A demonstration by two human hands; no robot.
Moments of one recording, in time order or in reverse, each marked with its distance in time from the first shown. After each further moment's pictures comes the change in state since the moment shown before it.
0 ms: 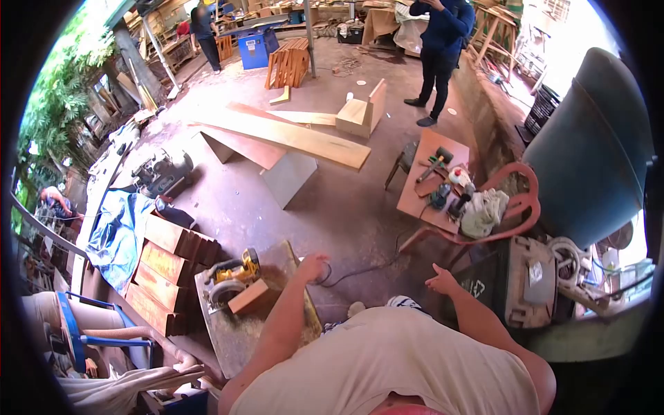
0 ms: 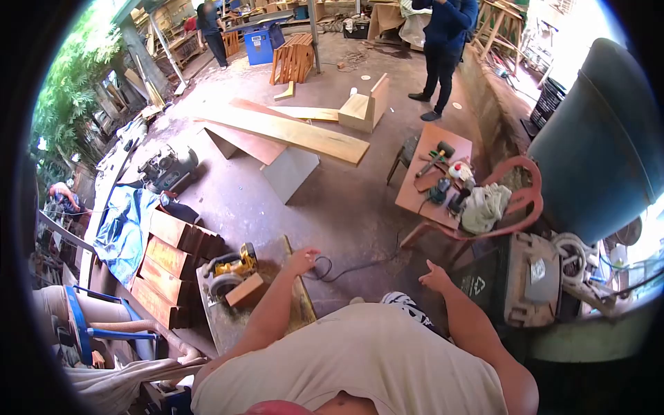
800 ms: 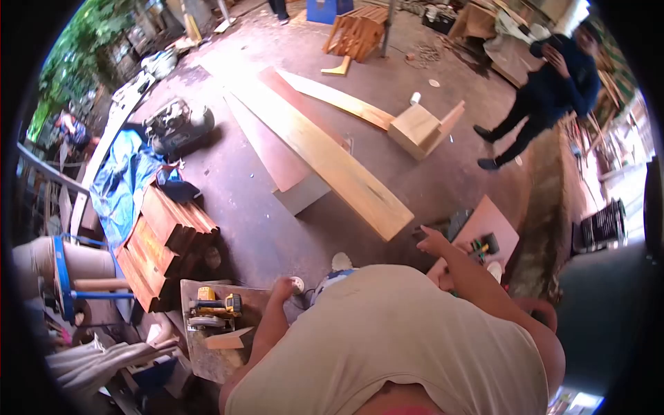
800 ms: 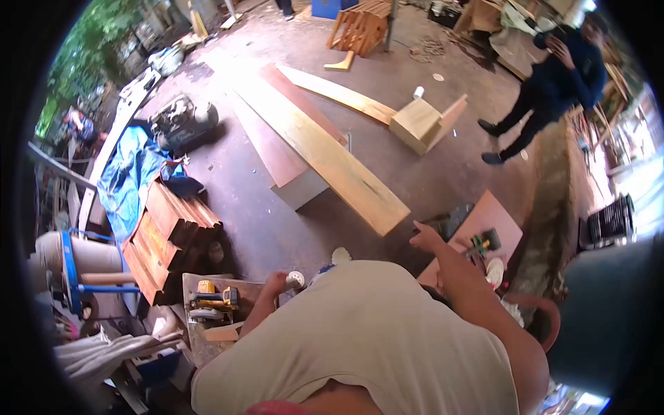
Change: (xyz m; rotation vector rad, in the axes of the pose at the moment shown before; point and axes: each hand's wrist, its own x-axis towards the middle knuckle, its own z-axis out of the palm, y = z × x) left_hand 0.234 -0.204 -0.063 -0.094 0.272 -0.670; right_hand 0.540 -0.365 -0.158 -0.429 -0.274 -0.291
